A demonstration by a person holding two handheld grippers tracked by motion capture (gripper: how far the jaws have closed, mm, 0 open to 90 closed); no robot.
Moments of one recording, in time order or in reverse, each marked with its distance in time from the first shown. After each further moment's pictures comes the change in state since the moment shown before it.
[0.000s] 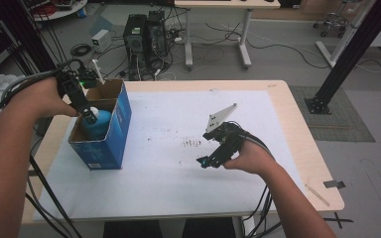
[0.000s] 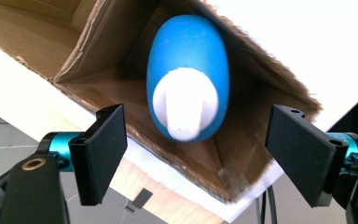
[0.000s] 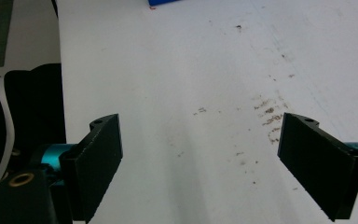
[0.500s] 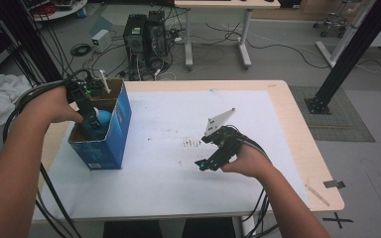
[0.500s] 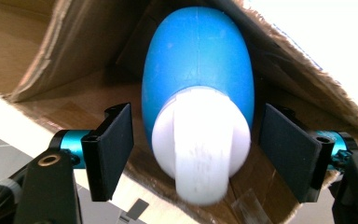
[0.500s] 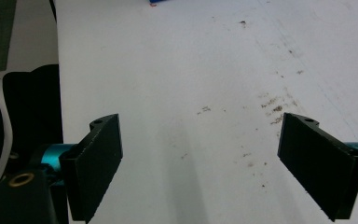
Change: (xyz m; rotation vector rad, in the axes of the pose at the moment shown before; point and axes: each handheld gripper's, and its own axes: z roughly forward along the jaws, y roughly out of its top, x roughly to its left) left arm 0.008 0.004 0.038 0.032 -0.024 -0.011; right arm 0.001 -0.009 0.012 -0.009 0.009 0.018
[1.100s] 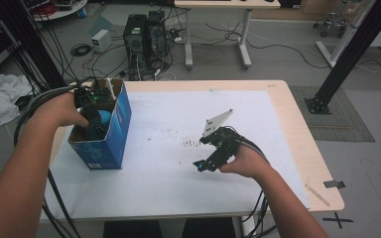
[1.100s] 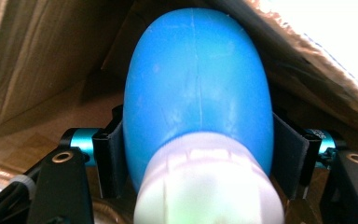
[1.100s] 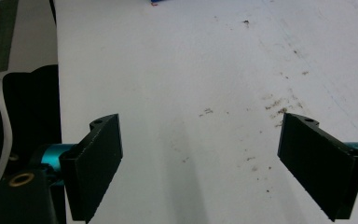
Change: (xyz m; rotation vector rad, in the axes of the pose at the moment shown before) left arm 0.002 0.008 0.029 0.038 -0.039 0.029; right arm 0.000 0.000 0.007 -0.002 0.006 -0.003
